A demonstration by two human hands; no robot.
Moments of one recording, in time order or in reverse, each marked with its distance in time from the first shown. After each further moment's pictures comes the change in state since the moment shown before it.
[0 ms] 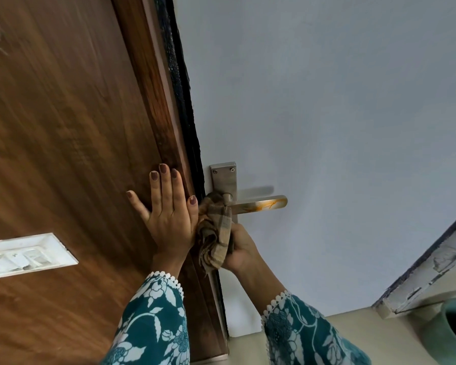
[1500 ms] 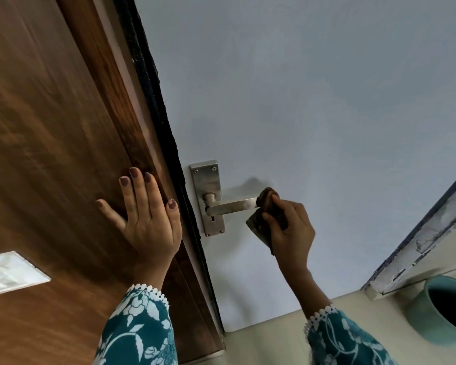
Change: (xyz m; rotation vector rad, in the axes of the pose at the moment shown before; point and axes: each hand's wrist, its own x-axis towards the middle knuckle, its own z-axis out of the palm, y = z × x) left_hand -0.002 0.004 -0.002 -0.052 -0.007 -0.031; right_hand -0.048 -0.064 -0.065 -1.518 0.725 -1.572
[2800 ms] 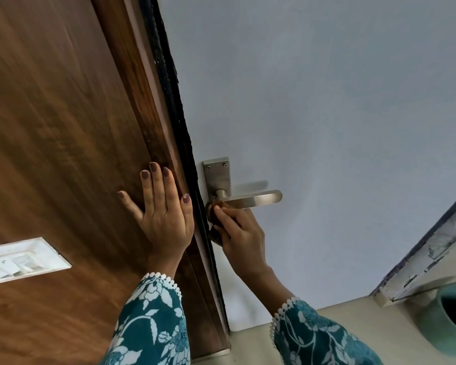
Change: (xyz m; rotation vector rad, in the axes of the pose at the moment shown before) left_hand 0.001 0.000 -0.003 0.010 -0.034 0.006; right_hand -0.036 -0.046 0.054 -0.074 -0.146 -0.447
